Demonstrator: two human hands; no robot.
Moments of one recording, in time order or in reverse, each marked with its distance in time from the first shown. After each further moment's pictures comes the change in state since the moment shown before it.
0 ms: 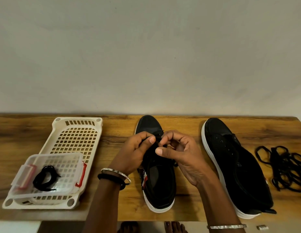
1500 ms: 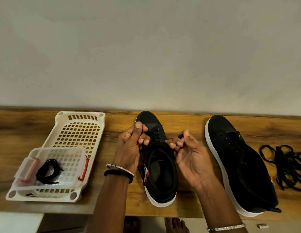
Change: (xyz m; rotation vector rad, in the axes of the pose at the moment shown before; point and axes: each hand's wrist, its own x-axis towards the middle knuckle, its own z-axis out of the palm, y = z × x) left_hand 0.001 -0.012 0.012 -0.689 0.398 -0.131; right_hand -0.005 0.012 0.009 0.732 0.270 0.176
